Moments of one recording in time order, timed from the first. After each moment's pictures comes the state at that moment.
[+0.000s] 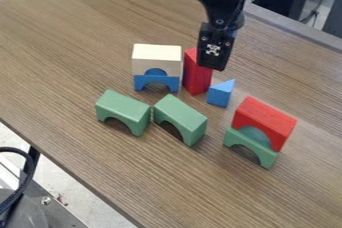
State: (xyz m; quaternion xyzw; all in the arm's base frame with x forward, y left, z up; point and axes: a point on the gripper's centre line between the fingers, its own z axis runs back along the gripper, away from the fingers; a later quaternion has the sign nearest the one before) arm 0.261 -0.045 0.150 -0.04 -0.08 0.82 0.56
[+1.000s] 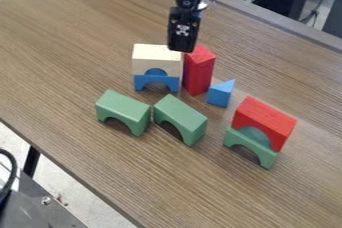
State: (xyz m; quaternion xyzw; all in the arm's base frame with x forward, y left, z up) arm 0.278 0.015 0.130 -0.01 -0.05 0.87 0.49
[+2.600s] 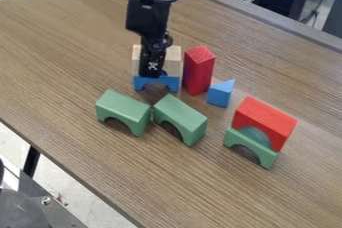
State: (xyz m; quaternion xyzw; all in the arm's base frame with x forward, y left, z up) arm 0.282 0.060 0.054 0.05 -0.04 0.90 0.43
